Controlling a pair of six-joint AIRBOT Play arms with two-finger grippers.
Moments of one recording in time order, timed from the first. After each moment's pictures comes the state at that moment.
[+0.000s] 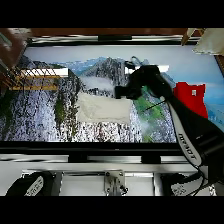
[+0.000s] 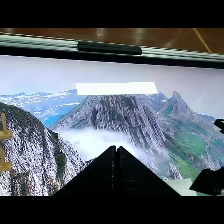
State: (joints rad) left arm 0.15 -0.83 1.53 1.02 -1.08 -1.38; right arm 0.39 -1.69 1.62 1.84 -1.20 -1.37
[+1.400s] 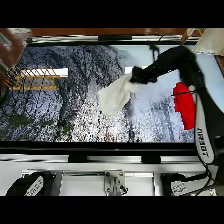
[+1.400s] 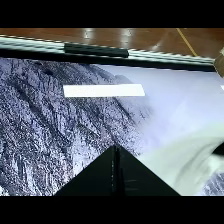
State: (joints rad) left arm 0.15 -0.83 1.53 0.97 -1.07 -1.39; right arm 0.14 -1.63 1.78 2.16 -1.28 -1.59
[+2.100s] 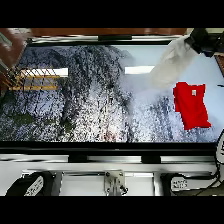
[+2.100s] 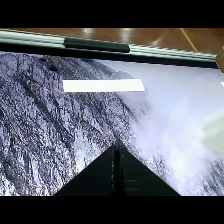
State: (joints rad) left arm 0.15 -0.85 1.52 0.97 -1.07 -1.39; right arm -0.24 -1.57 1.90 2.17 -0.94 -1.52
